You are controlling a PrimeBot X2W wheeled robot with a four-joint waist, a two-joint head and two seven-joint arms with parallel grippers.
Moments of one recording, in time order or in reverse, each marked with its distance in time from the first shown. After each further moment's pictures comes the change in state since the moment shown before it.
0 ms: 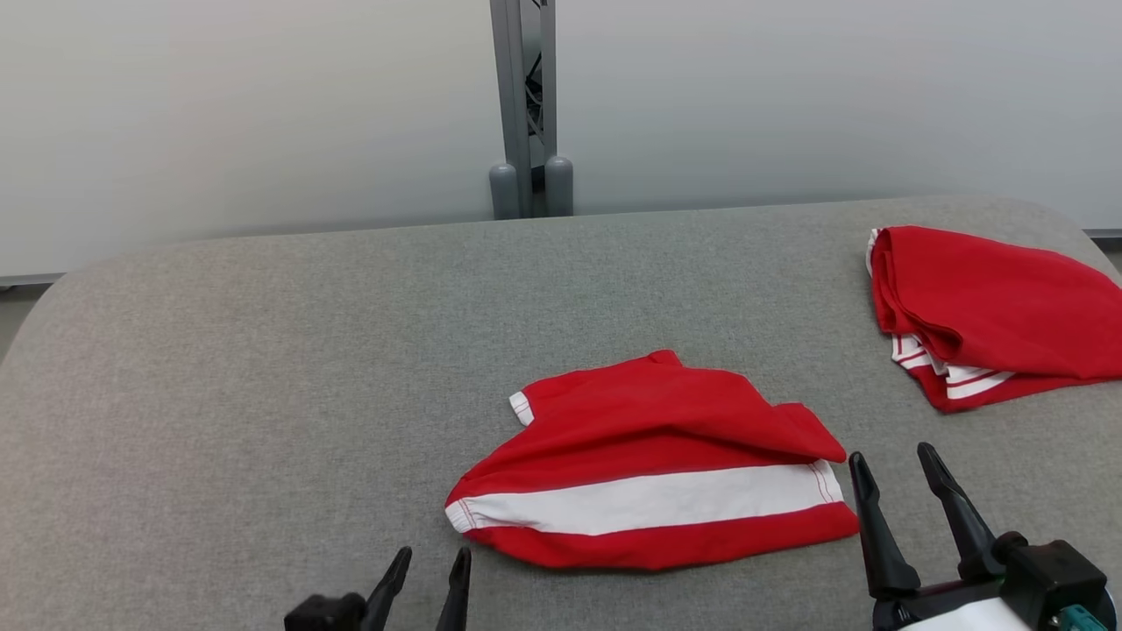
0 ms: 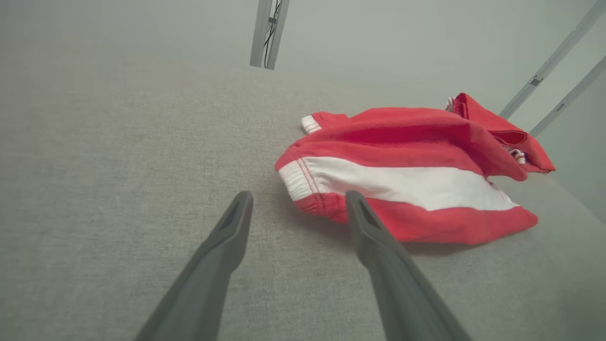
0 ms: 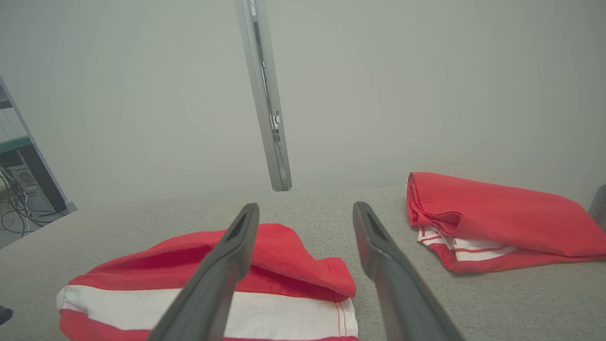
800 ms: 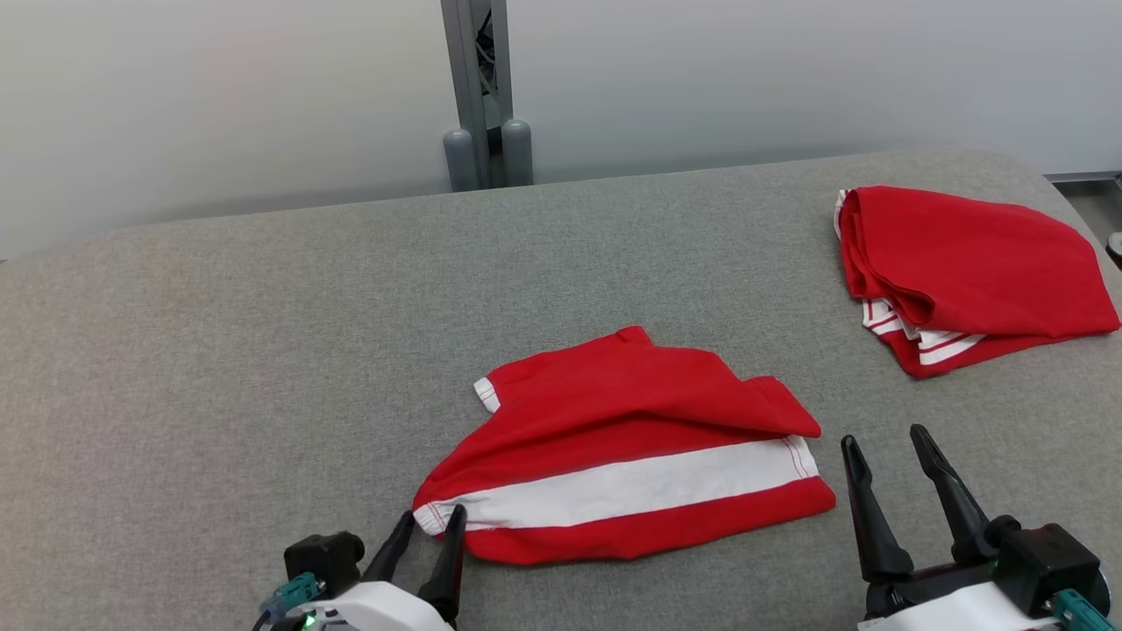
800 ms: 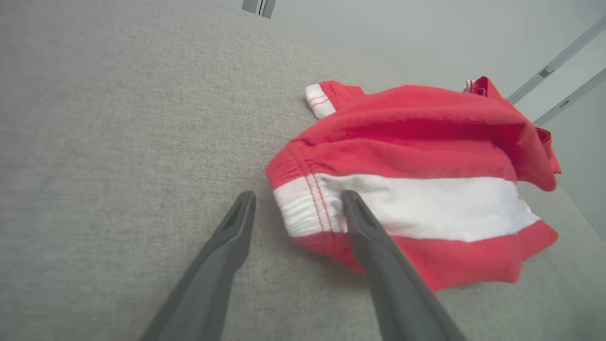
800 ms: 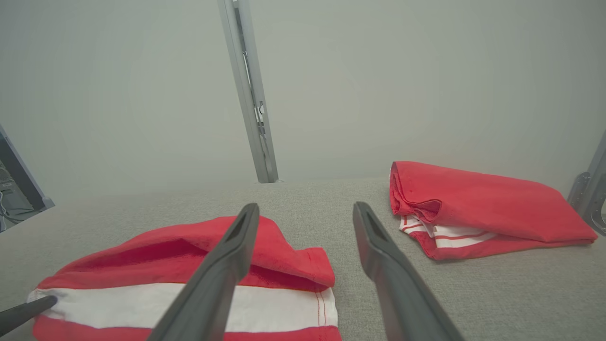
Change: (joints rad) left arm -0.246 0.000 -0.089 0.306 -0.233 -0.026 0.000; right arm -0.036 0.000 0.013 0.004 -0.008 0.000 0.000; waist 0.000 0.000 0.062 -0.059
